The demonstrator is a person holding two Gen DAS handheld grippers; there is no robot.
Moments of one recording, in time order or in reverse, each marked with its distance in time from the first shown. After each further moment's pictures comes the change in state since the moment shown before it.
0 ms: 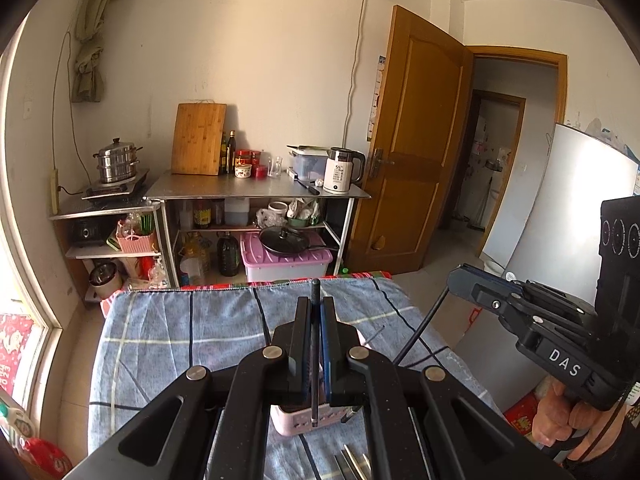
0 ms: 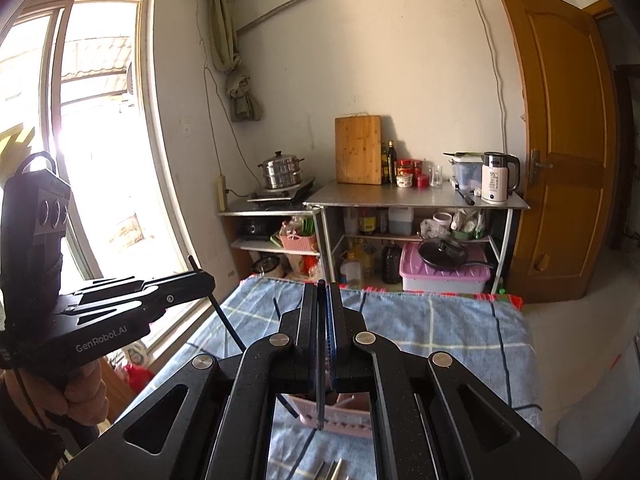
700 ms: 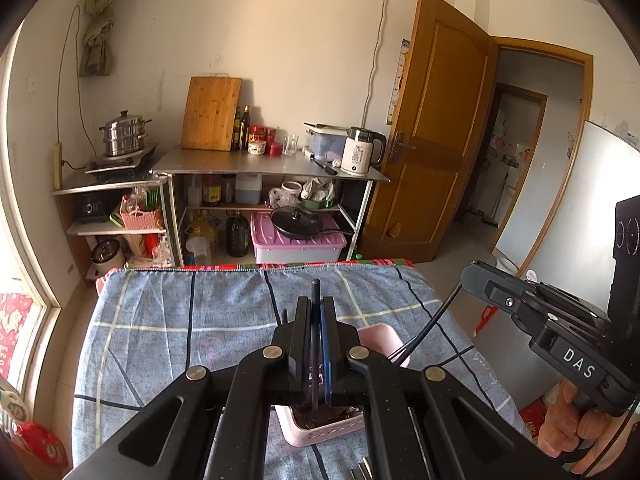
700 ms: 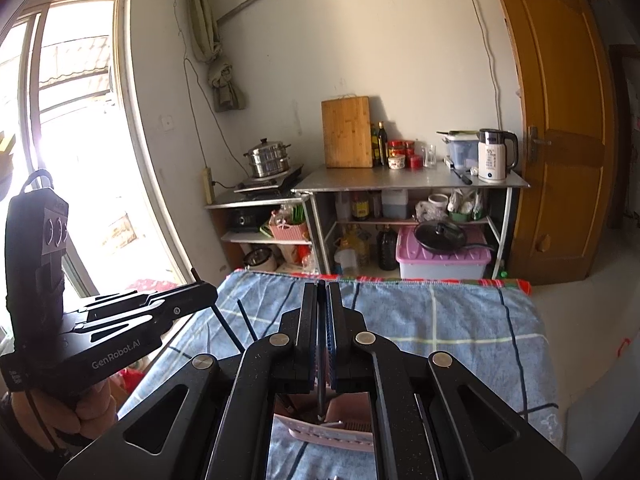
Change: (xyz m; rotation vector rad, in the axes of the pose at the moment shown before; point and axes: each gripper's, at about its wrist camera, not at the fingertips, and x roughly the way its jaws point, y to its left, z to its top) left arm 0.073 0.027 -0.022 -0.055 0.067 0.032; right arm 0.054 -0.019 -0.017 0.047 0.059 -0.020
